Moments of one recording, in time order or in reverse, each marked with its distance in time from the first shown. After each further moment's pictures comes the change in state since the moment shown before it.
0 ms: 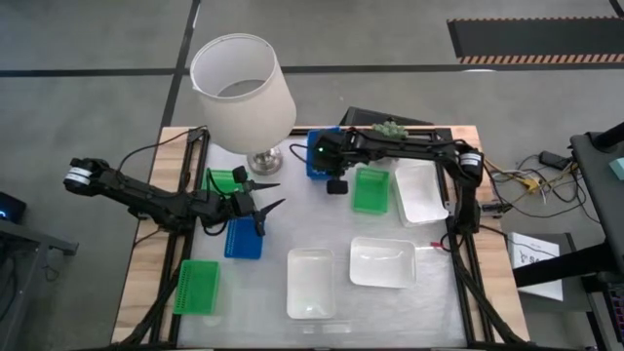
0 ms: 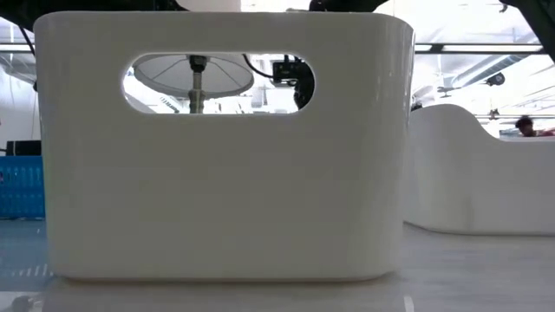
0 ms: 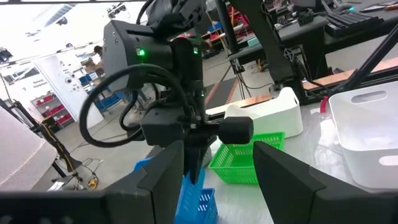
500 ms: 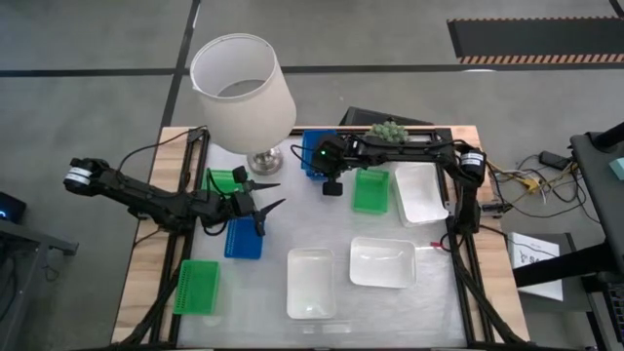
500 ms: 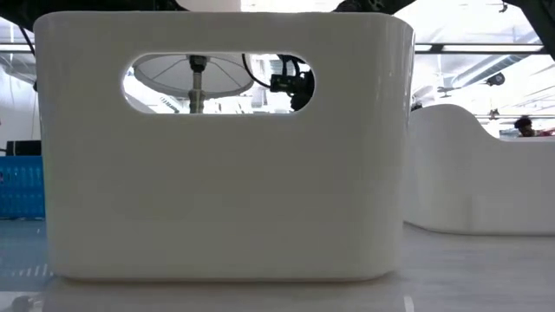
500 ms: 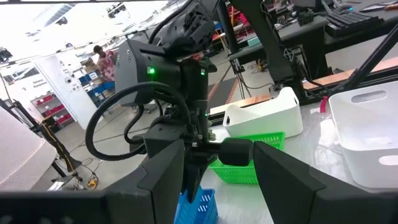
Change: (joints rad) left arm -0.001 0.000 0.000 0.000 0.000 0.000; right arm -0.013 -0.013 -0.152 0.258 -0.003 -0.005
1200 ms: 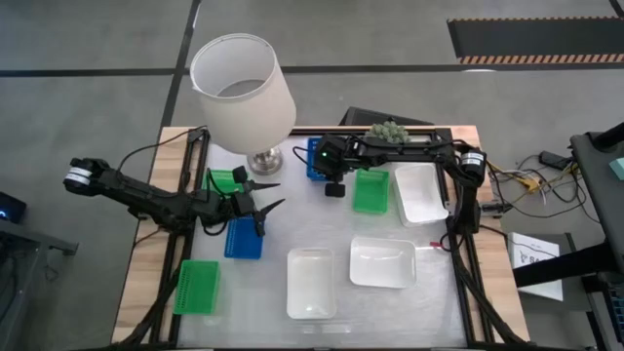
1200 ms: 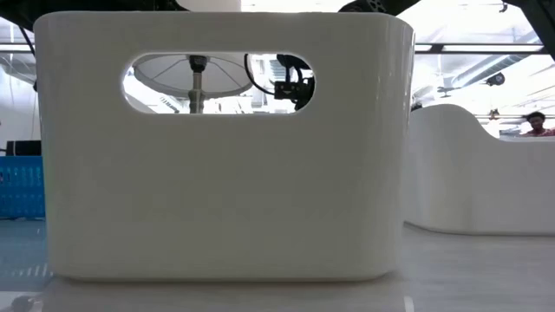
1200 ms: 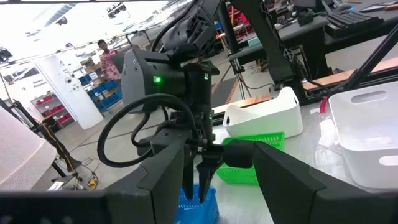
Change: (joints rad) left arm 0.000 0.000 0.000 0.000 0.000 -0.001; right arm -0.004 -0.004 -0.032 -0.014 -0.001 0.019
